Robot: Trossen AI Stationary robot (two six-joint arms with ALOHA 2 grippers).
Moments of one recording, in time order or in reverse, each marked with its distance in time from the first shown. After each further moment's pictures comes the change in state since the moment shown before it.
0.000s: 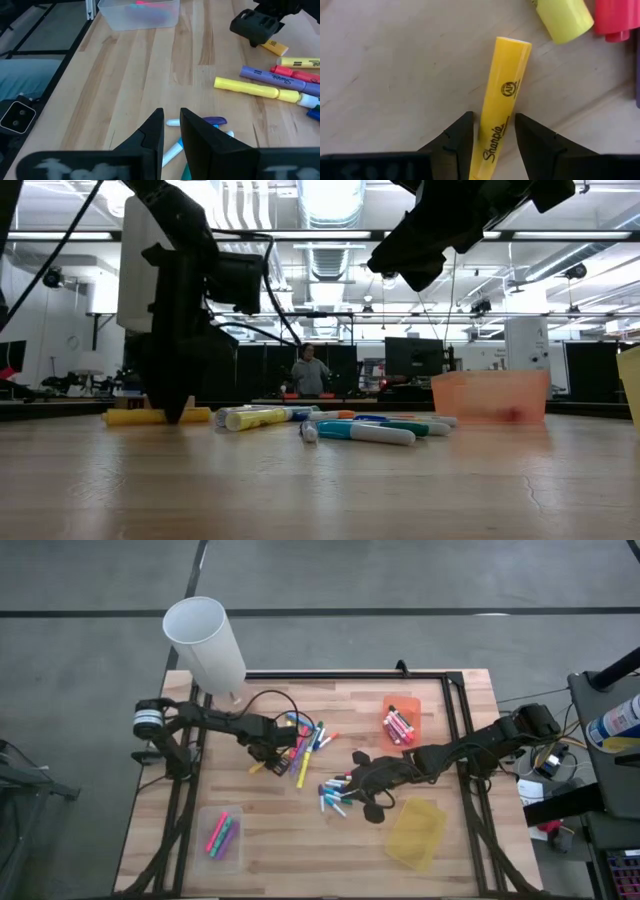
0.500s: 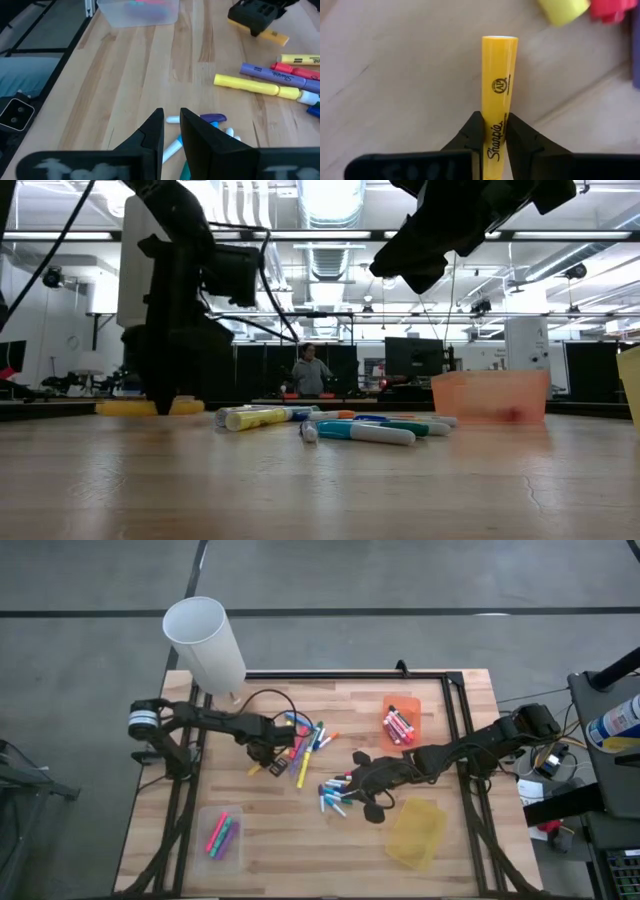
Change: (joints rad) left arm 0.000 -0.052 0.006 -0.065 0.005 0.020; right arm 0.000 0.000 -0.007 0.000 0.000 0.000
